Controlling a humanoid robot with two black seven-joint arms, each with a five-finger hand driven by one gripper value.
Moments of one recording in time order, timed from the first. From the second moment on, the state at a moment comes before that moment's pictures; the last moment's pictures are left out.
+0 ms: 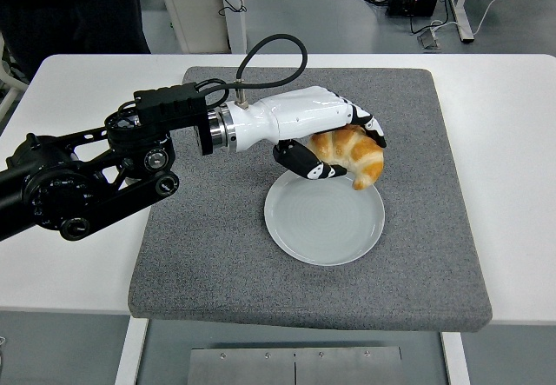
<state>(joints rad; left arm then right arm) -1.05 0.35 -0.38 -1.37 1.60 -0.06 -0.25 -0.09 0.00 0.02 0.12 -0.10 0.03 0.41</state>
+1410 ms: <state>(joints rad) -0.95 0.31 -0.13 -1.21 1.62 0.21 -0.25 -0.09 0.00 0.02 0.12 -0.10 0.03 0.41</state>
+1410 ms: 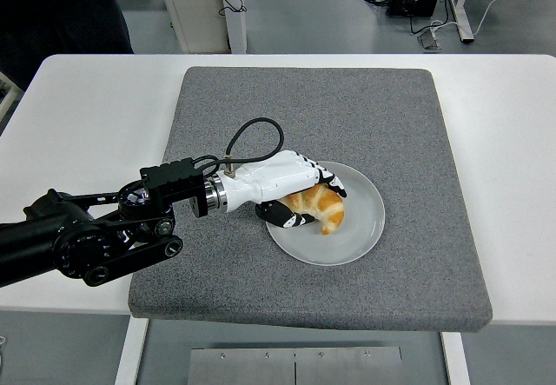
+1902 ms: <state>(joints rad) -0.94 0.28 -0.12 -1.18 1.61 0.21 -0.26 -0.09 0.00 0.02 0.12 -0.10 0.03 0.41</state>
